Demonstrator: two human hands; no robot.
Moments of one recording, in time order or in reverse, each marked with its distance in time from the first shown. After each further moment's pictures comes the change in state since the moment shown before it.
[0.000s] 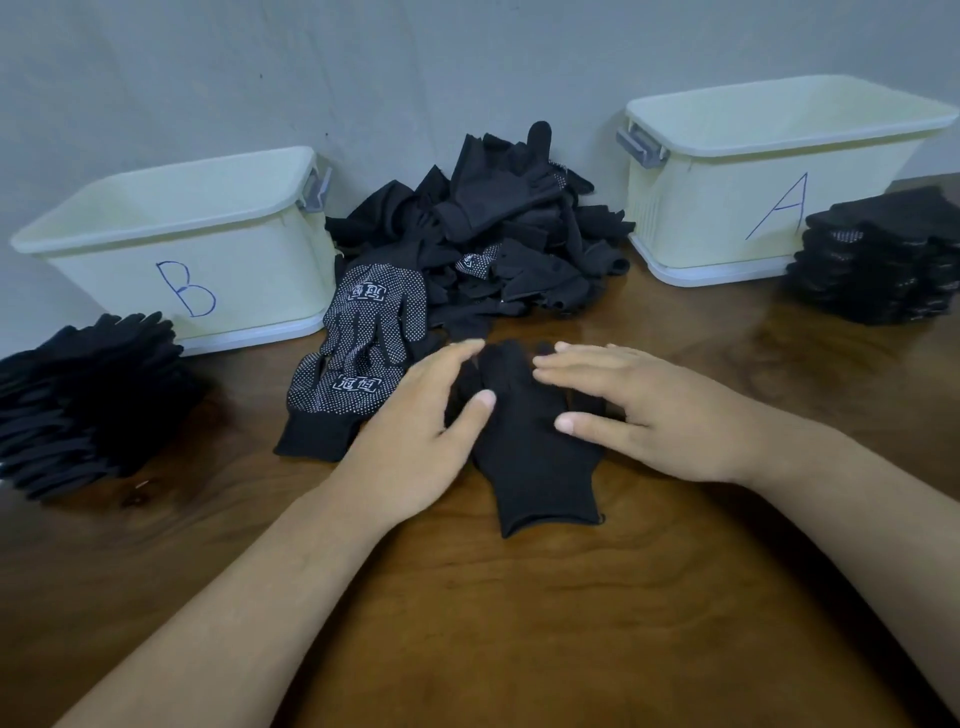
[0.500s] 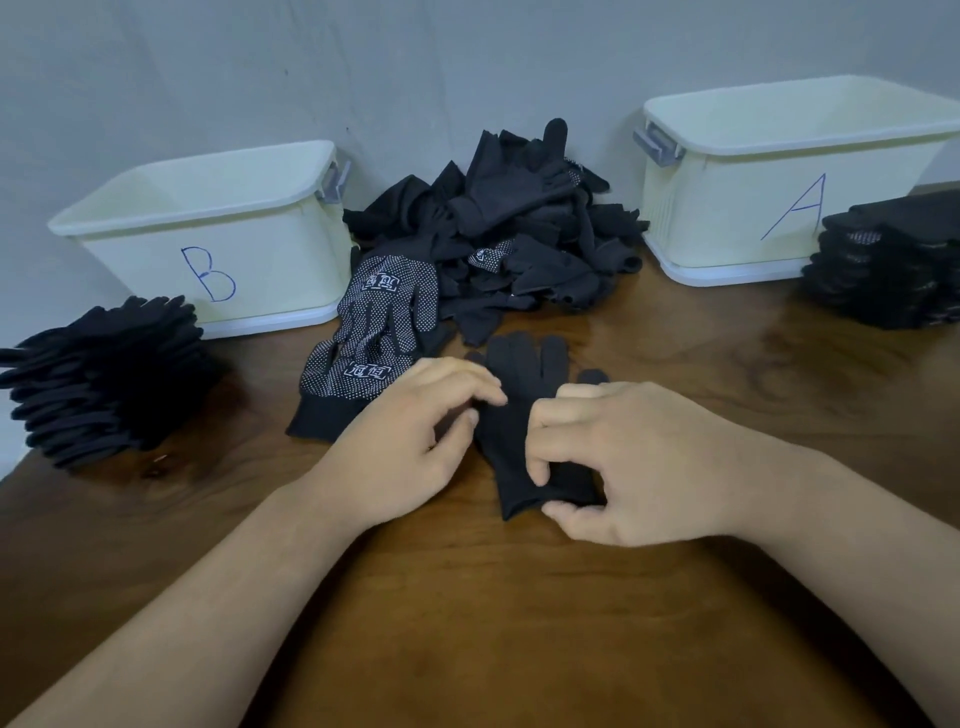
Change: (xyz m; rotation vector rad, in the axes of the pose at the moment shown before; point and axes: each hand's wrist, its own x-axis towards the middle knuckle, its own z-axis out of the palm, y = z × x) left_hand -0.020 -0.004 -0.014 0.116 -0.050 0.262; right_hand -0.014 -0.050 0.007 -0.241 0.014 -0.329
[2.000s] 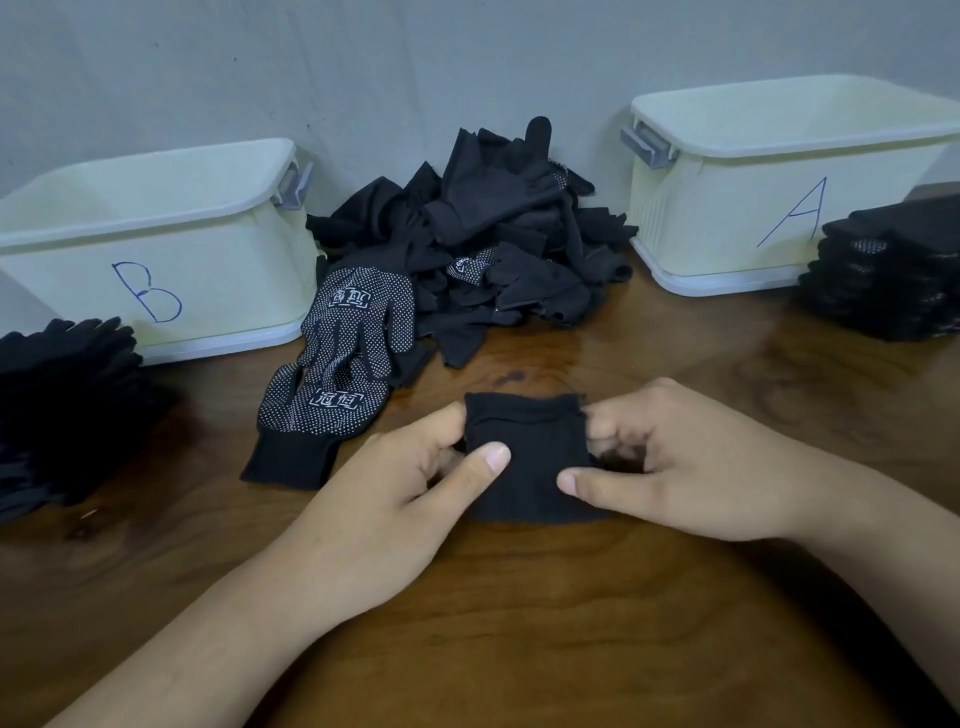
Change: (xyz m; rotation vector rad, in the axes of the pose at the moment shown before) left_hand 0.000 0.032 -0.008 -0.503 -0.180 -0.277; right_hand -0.009 0.037 -0.002 0.632 0.022 0.322
